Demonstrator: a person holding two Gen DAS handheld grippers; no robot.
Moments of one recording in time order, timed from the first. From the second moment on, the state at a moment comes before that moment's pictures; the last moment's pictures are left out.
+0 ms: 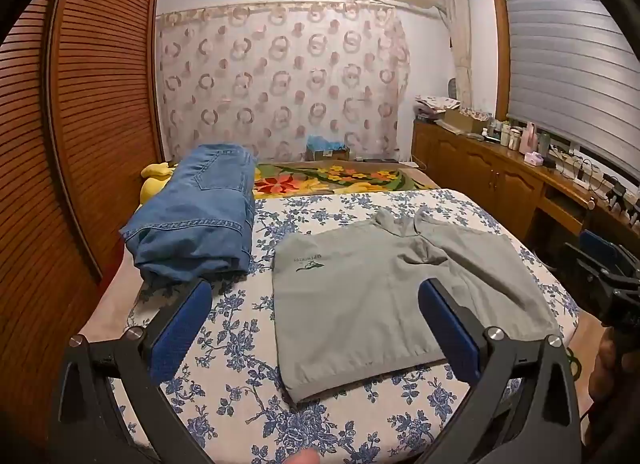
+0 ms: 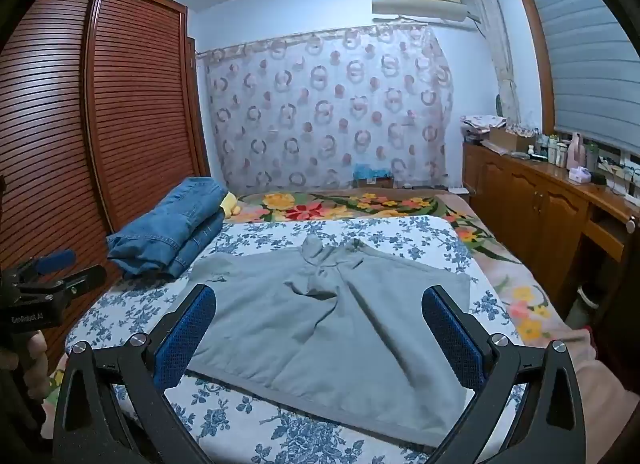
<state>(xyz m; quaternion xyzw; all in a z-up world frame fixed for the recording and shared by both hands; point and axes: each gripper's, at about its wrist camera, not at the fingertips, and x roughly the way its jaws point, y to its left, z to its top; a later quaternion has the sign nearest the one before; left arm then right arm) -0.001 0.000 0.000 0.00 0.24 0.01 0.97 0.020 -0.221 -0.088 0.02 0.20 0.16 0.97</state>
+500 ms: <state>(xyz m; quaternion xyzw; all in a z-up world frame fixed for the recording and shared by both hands) 0.000 -0.001 0.000 0.00 0.24 0.00 0.97 0.022 -0.219 -0.090 0.01 0.19 0.16 0.97</state>
